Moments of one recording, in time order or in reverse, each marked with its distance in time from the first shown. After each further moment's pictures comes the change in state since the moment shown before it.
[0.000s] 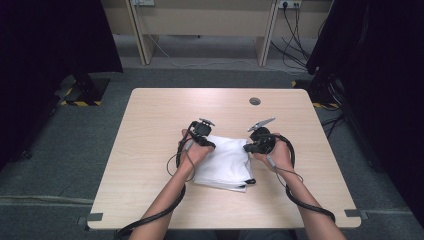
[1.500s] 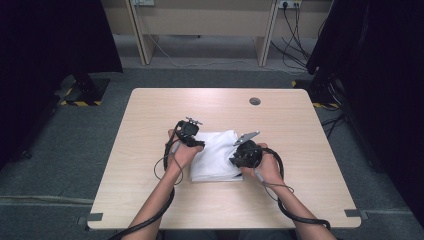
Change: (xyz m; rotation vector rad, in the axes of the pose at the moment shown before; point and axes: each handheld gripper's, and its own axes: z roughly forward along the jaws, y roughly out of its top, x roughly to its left) left arm 0.021 -0.022 -0.034 -0.078 0.036 -0.026; right arm 0.051 -0.009 0.009 -0.041 0.034 -0.092
